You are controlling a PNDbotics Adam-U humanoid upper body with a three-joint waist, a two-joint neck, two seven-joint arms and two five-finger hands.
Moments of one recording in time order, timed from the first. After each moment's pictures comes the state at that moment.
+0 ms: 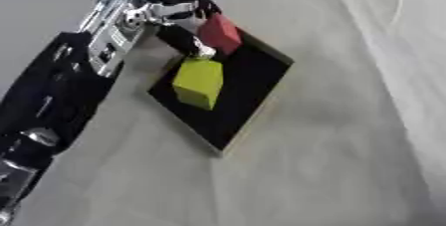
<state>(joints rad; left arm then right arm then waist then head) -1.13 0.30 -0.35 -1.12 -0.77 -0.09 -0.66 -0.32 -0.47 -0.07 -1.98 -0.31 -0.26 0.00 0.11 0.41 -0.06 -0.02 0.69</state>
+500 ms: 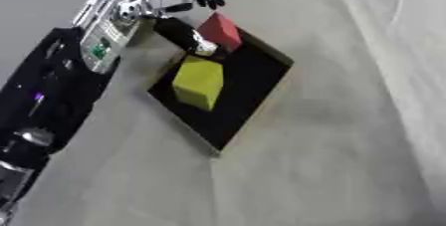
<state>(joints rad) -1.12 0.31 -0.33 -1.19 -0.73 -0.08 -0.65 -0.31 -0.47 -0.07 -1.98 -0.31 -0.25 -0.01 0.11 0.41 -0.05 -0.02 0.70</state>
